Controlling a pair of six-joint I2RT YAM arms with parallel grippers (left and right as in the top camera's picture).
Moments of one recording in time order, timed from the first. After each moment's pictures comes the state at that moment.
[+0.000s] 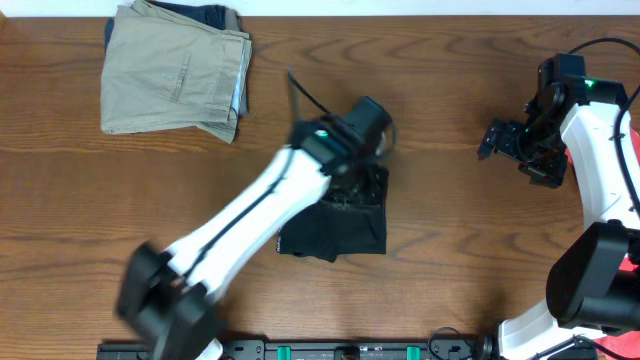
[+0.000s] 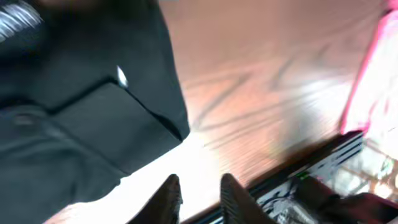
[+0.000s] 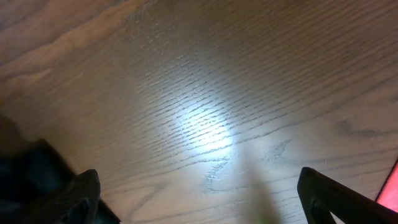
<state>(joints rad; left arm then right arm) -0.70 1.71 1.53 -1.07 0.34 -0.53 -0.14 1.78 1.49 -1.24 -0.06 0.36</state>
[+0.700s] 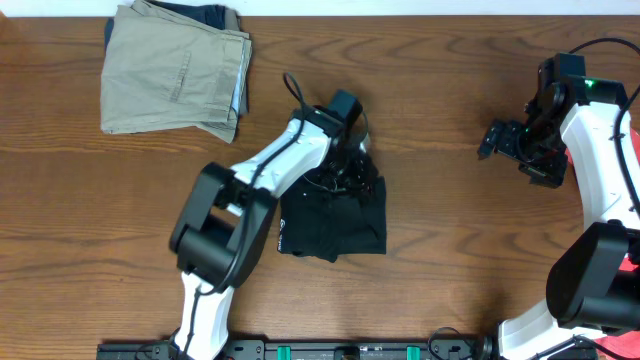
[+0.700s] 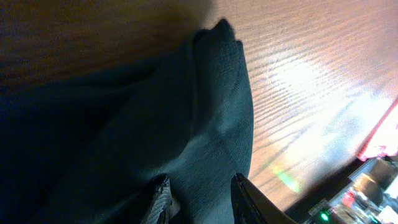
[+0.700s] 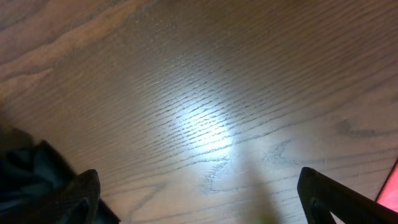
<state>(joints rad) -0.56 2.12 1.50 -0.85 0.59 -0.42 -0.14 1.78 1.49 -1.24 -0.06 0.36</state>
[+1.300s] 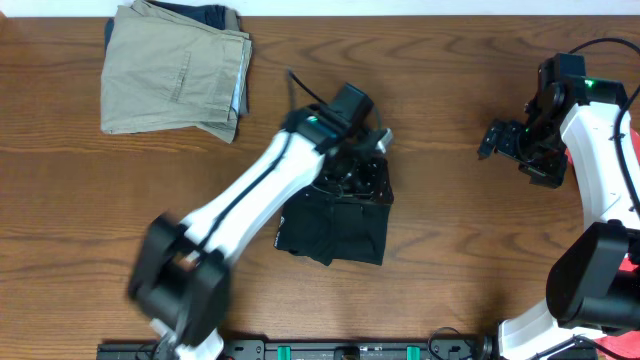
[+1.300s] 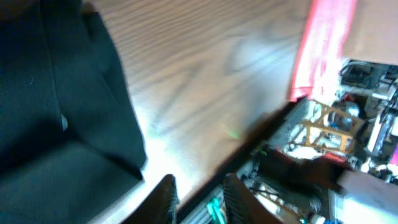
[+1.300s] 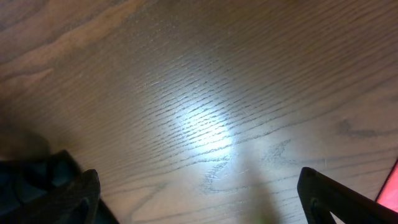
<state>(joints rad) -0.63 1.80 1.49 -0.97 0.68 -0.38 -0.14 1.78 1.49 -1.24 -0.06 0.36</state>
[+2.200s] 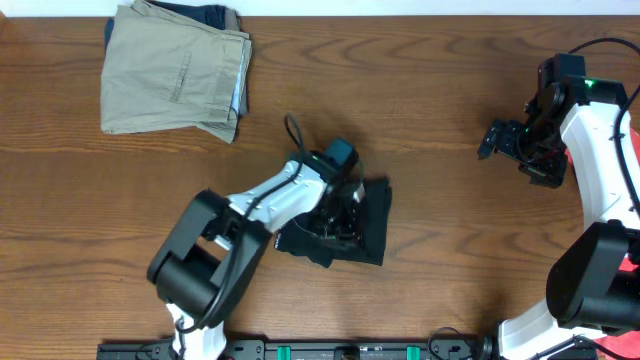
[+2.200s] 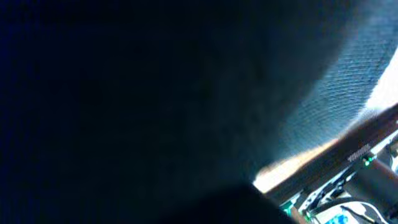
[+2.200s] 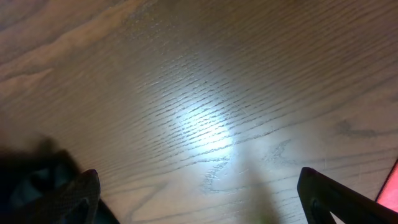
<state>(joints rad) -0.65 1.94 1.15 -0.80 0.62 -0.44 -0.14 1.78 1.49 -1.24 -0.06 0.36</state>
